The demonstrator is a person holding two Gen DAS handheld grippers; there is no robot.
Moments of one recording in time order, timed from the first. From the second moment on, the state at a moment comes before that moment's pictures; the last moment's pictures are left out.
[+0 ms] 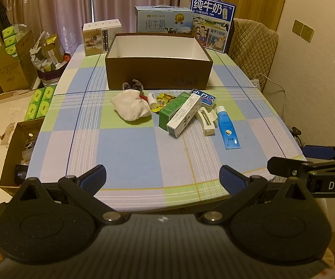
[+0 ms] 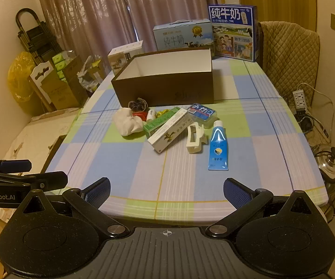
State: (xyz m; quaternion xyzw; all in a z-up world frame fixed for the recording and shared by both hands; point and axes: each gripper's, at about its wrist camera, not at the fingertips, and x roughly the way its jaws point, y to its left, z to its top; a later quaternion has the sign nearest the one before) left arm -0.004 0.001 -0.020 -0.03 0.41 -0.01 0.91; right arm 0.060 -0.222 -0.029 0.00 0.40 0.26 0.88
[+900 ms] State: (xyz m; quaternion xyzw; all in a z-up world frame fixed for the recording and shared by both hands) left arm 0.002 0.002 -0.025 -0.03 0.42 -0.01 0.91; right arm 0.070 -0.223 -0.031 0.00 0.42 0.26 0.87
